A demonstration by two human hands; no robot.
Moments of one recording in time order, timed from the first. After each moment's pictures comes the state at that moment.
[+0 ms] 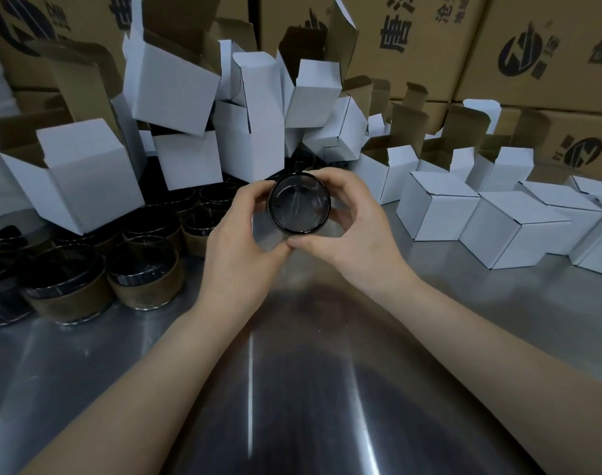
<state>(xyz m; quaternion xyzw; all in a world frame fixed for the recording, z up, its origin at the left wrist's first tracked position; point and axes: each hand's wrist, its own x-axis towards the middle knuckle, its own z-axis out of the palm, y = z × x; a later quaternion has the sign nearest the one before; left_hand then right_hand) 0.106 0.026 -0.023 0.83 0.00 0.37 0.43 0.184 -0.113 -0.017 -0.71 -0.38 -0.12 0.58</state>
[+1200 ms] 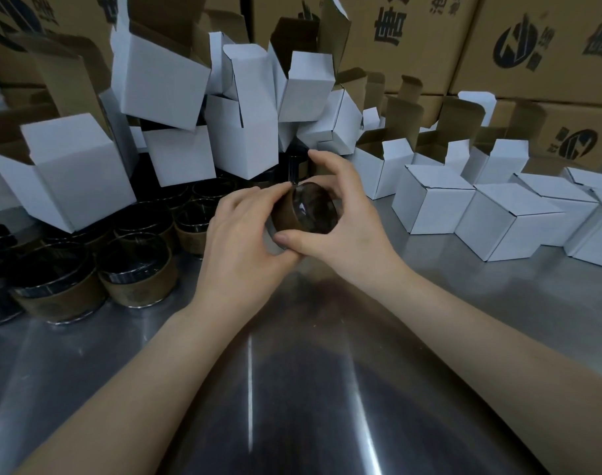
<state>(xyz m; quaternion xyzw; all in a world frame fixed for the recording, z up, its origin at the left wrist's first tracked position) 0.102 0.017 -0.017 0.88 0.00 0.36 0.31 0.177 -0.115 -0.012 -0.76 -0.35 -0.12 0.53</state>
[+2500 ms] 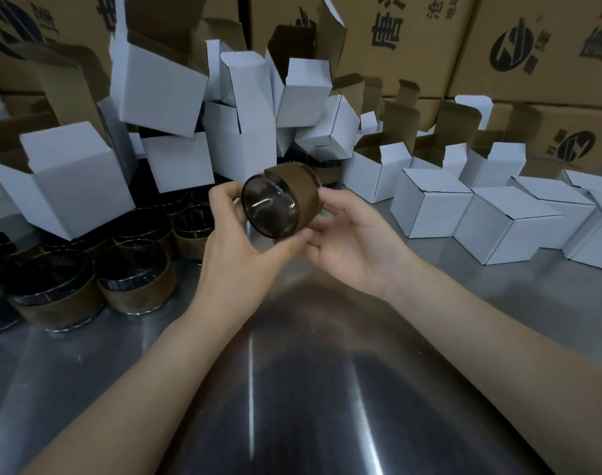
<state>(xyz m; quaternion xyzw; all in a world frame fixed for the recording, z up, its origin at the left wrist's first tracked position) 0.105 0.020 -0.023 0.79 0.01 0.34 0.51 0.187 -0.119 -0.006 -0.38 -0.25 0.37 0.81</state>
